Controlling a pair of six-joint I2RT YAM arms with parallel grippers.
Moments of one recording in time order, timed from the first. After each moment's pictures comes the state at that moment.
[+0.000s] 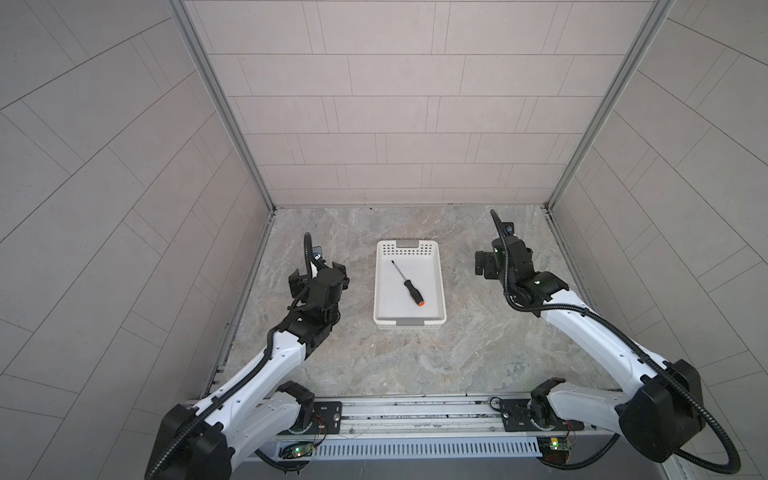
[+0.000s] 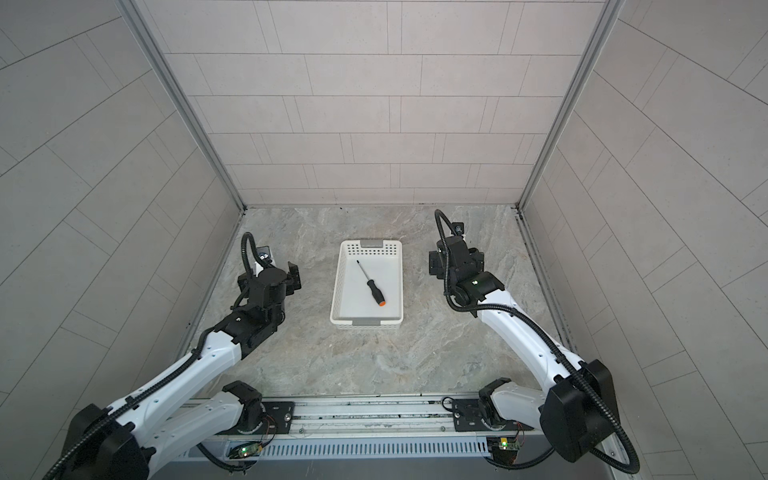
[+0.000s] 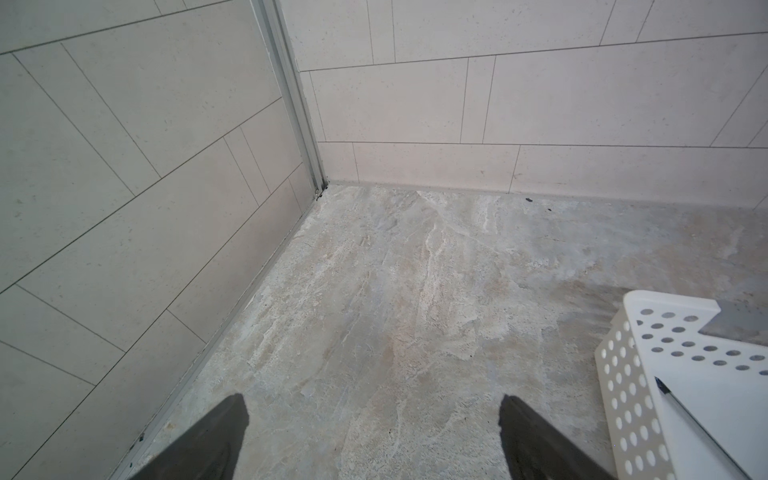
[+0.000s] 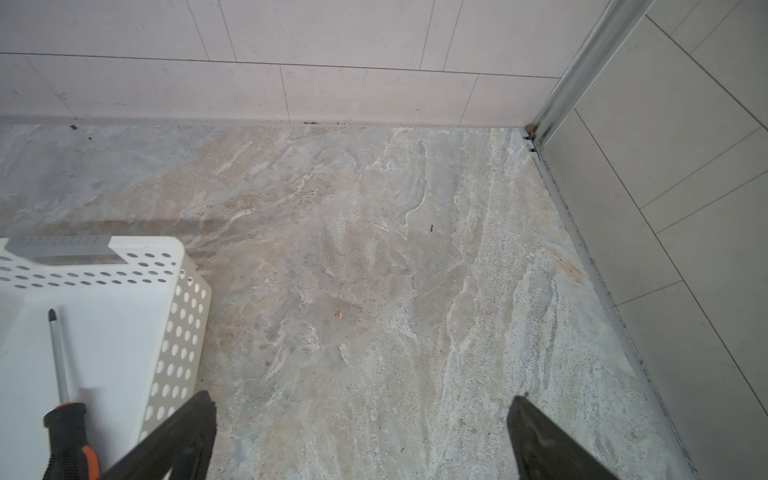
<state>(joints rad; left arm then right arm) -0.43 0.97 0.57 -0.04 -0.74 -0.18 0.36 1.19 0.93 -0.39 0.48 0.26</state>
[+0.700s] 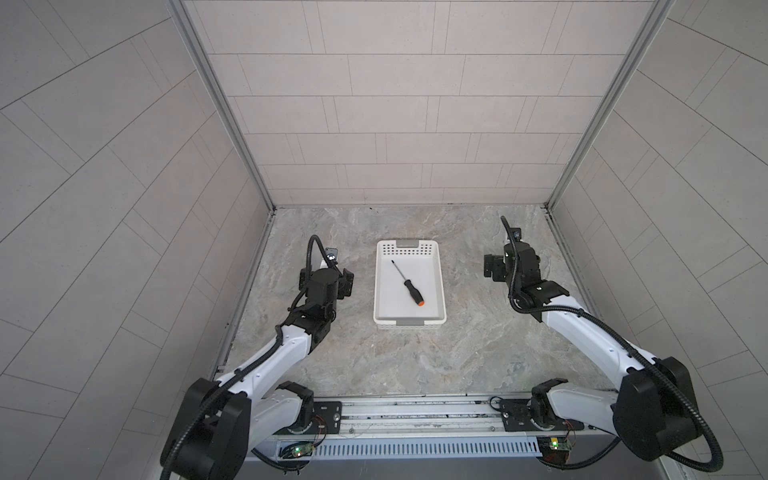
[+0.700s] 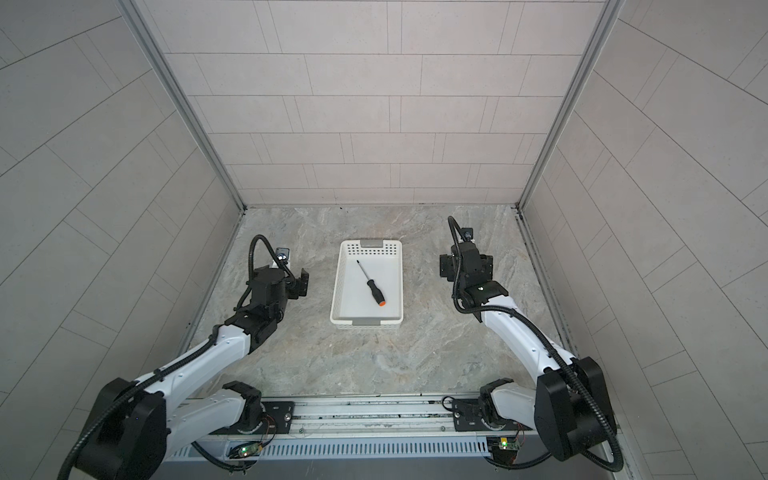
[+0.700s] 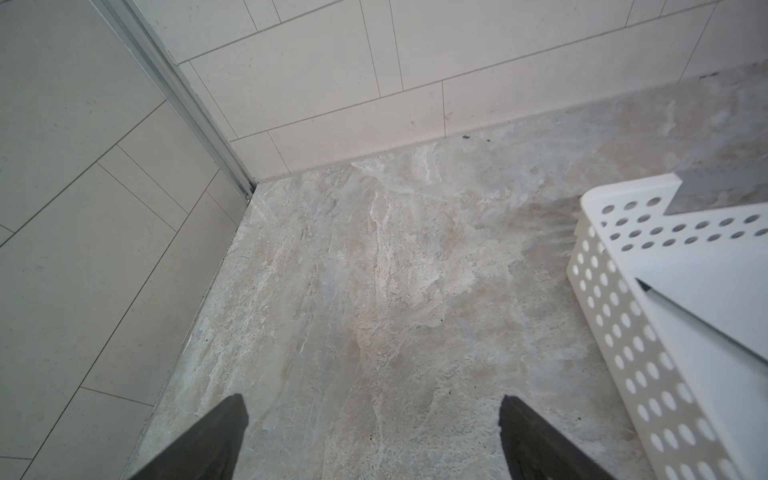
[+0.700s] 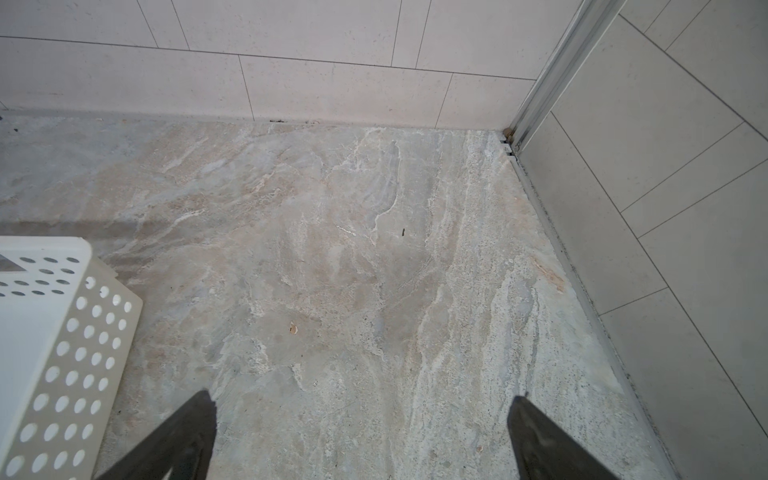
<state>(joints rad) -0.32 1.13 0.47 0.21 -0.47 0.09 0.24 1.20 0.77 -0.15 0.41 0.13</state>
